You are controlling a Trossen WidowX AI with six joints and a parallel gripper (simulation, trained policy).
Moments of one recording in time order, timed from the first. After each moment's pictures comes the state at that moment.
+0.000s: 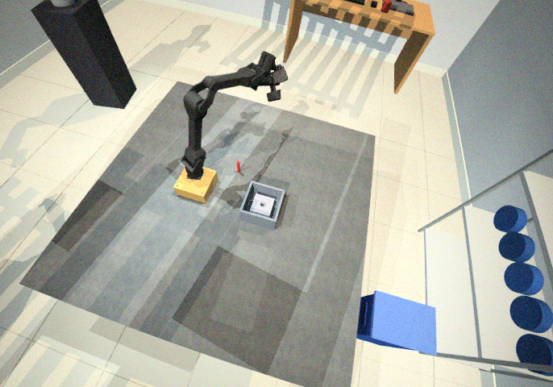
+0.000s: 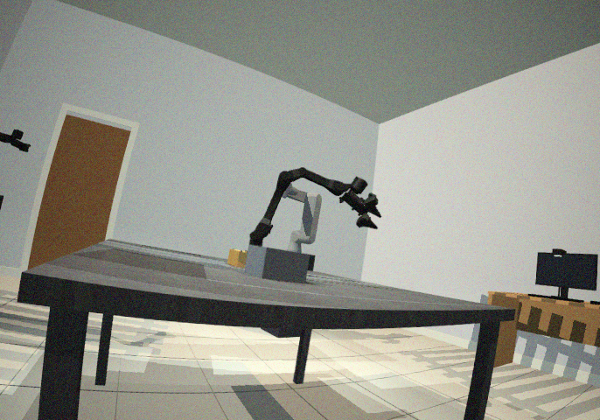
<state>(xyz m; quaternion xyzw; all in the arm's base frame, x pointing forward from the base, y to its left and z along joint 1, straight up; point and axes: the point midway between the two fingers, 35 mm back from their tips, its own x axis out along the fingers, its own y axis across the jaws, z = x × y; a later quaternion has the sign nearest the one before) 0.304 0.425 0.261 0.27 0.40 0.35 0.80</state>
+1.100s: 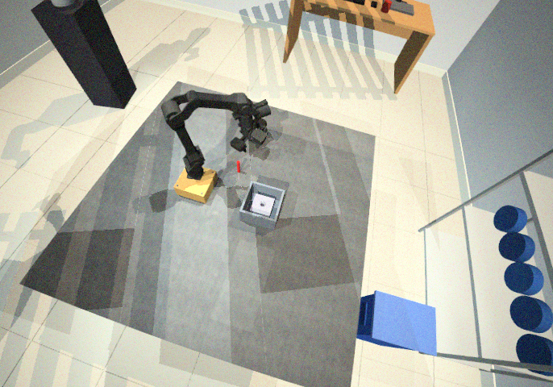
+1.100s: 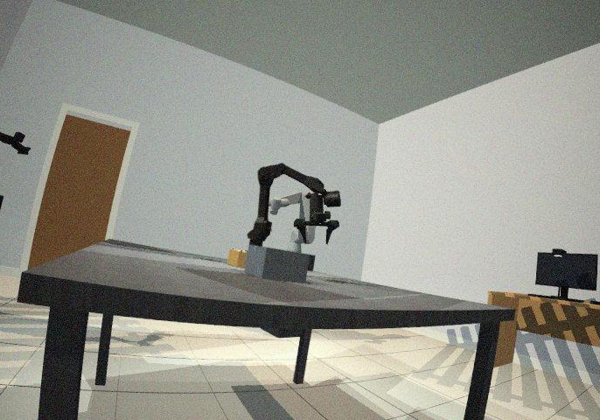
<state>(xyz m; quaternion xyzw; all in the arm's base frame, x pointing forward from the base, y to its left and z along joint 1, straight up) 0.236 0.146 0.120 0.23 0.63 -0.15 0.73</state>
